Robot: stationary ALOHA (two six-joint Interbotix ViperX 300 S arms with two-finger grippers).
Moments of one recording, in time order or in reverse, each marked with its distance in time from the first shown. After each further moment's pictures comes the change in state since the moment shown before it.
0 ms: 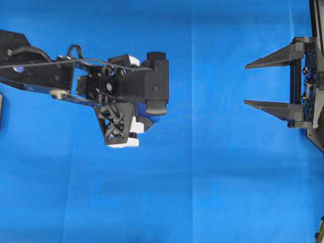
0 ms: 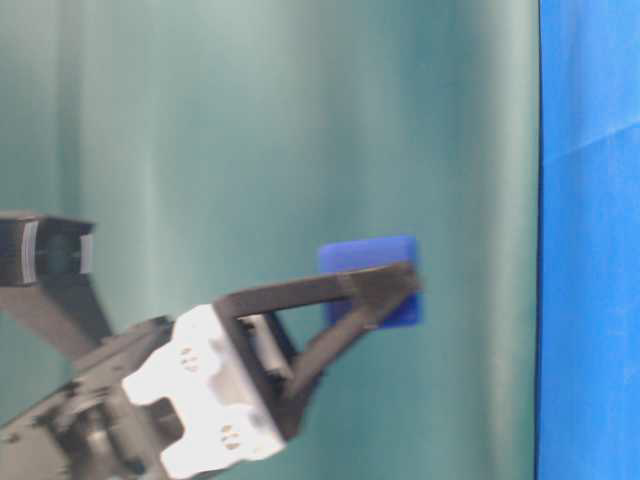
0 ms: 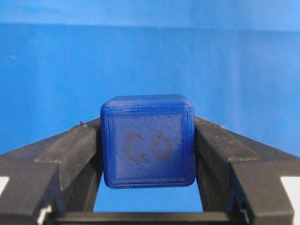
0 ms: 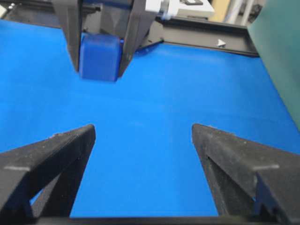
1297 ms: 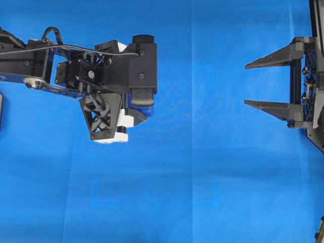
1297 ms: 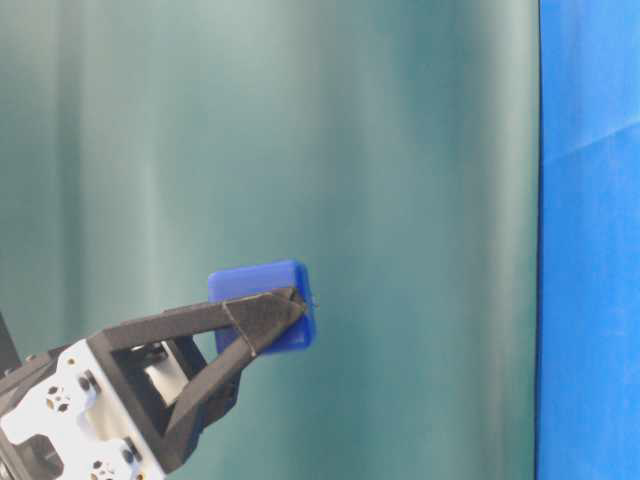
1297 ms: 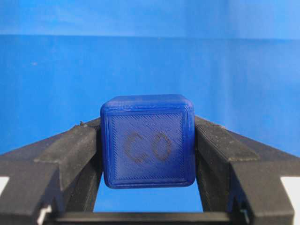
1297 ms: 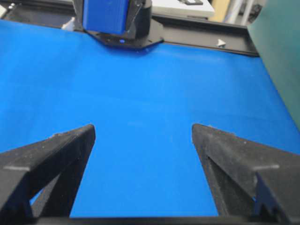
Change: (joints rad) left arm 0.002 -0.074 -0.046 0.000 0.084 0.009; right arm 0.000 0.000 0.000 0.002 0.002 0.000
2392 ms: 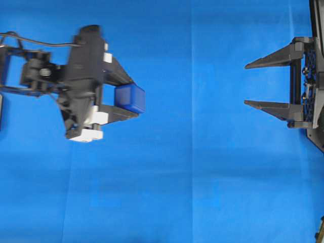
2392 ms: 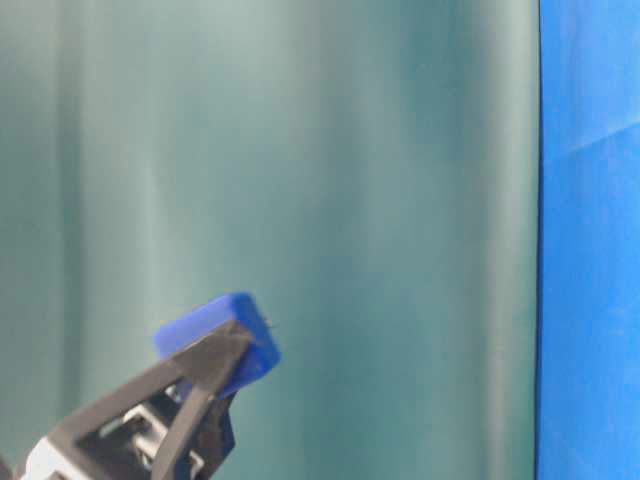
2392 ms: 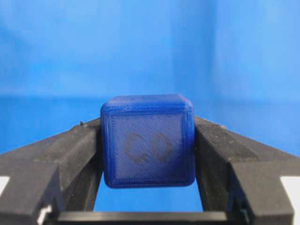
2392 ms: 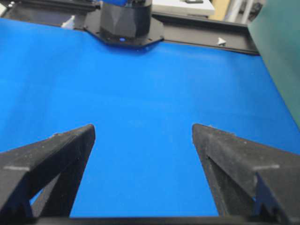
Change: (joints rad) left arm 0.000 -0.232 0.342 0.002 -0.495 -0.003; right arm 0.000 0.002 0.000 0.000 0.003 0.000
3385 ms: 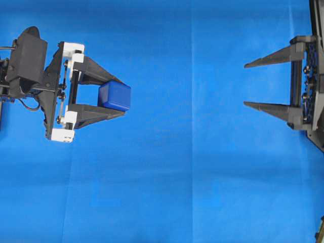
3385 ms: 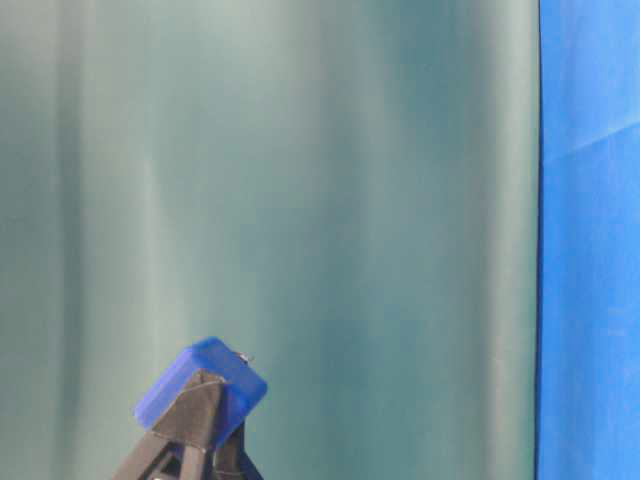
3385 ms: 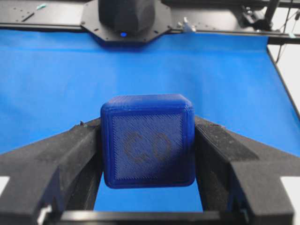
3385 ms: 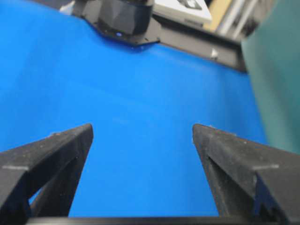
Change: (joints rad) left arm 0.003 -0.103 0.272 -0.003 -0.494 0.002; right arm 0.021 0.000 -0.055 -0.156 0.086 -0.100
